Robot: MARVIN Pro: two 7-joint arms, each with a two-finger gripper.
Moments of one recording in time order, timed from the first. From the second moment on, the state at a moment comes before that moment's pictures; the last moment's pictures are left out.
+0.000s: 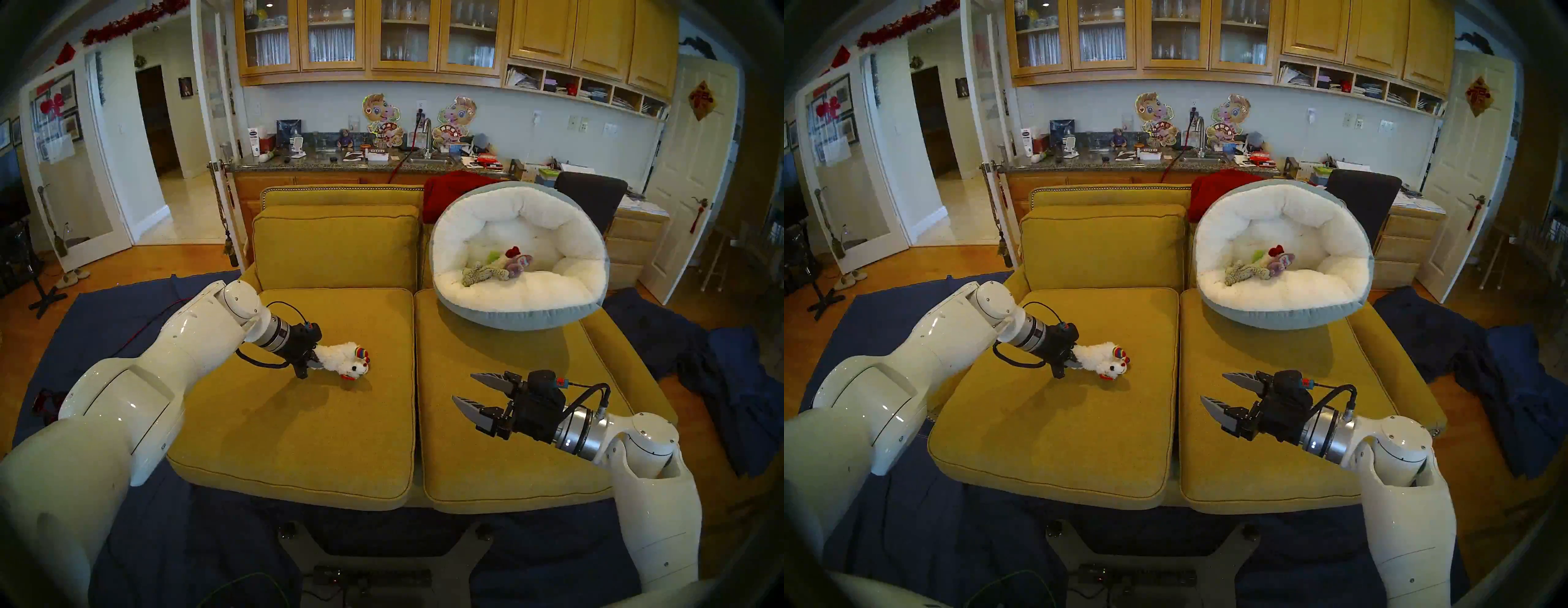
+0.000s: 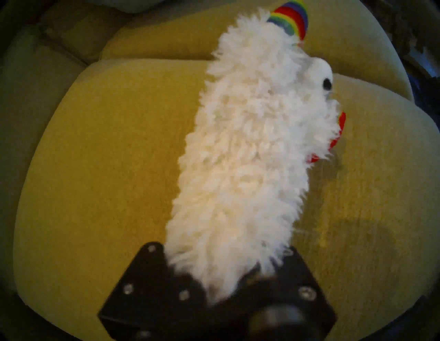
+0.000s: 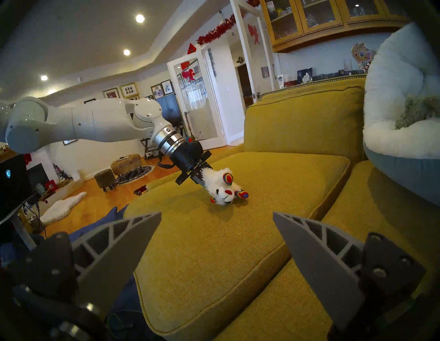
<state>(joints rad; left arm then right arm) 0.67 -1.16 -0.92 -0.58 0.20 -0.06 -1.12 -1.89 -1.24 1.83 -1.80 0.36 0.27 1.10</state>
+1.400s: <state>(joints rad) 0.66 -1.16 -0.88 -1.08 0.26 0.26 -1.32 -1.91 -1.26 1.83 -1.84 0.36 0.26 1.14</state>
